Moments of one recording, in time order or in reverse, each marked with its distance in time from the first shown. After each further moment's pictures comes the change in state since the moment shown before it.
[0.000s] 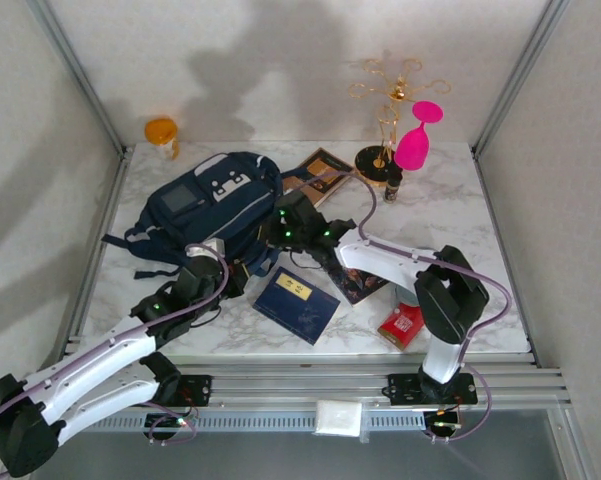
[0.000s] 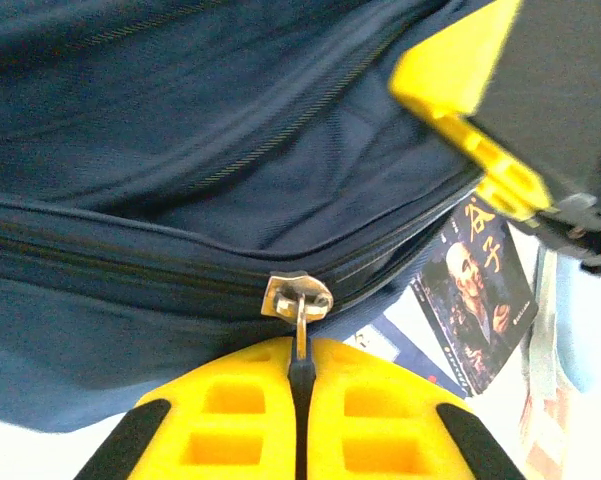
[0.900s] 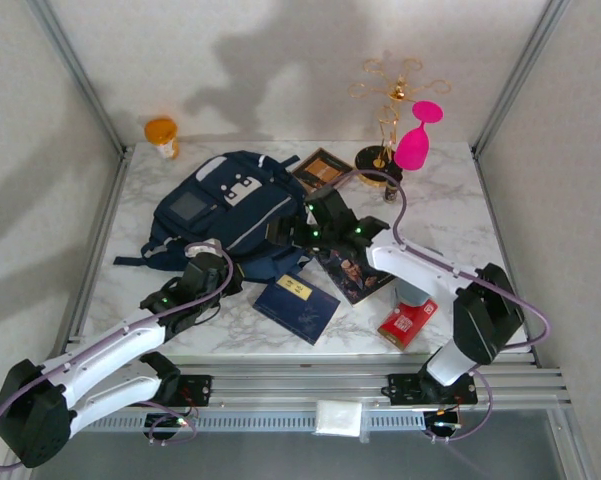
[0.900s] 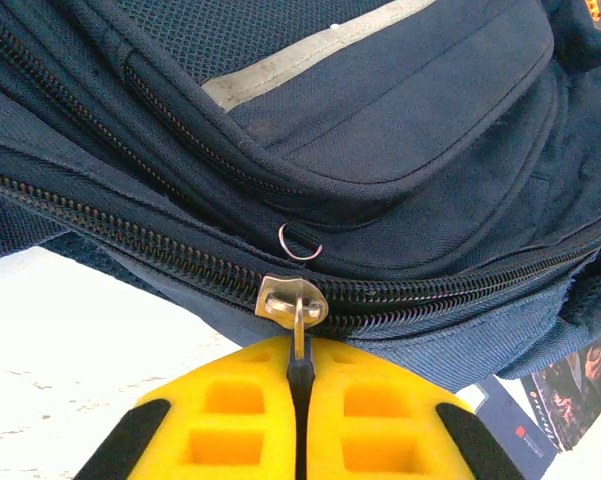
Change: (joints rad) left arm 0.072 0.112 -0.035 0.064 -0.009 0.017; right arm -0.050 -0.204 -0.110 -0.180 -0.112 0.019
